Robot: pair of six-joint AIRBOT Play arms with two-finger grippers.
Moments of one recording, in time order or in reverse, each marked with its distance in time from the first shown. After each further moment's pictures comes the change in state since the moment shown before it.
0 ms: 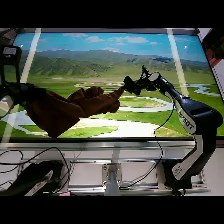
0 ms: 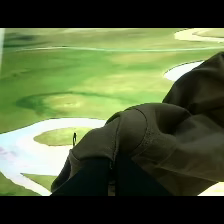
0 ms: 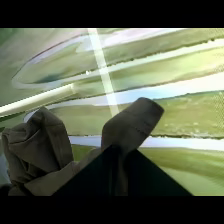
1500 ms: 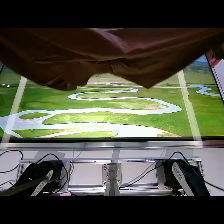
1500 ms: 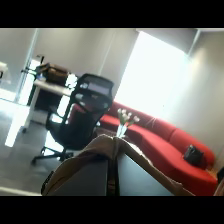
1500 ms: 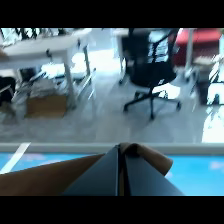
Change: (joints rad) left arm 0.011 0.333 0.000 0.024 0.993 -0.509; right arm -0.484 1.165 0.000 -0.295 -0.084 -0.423
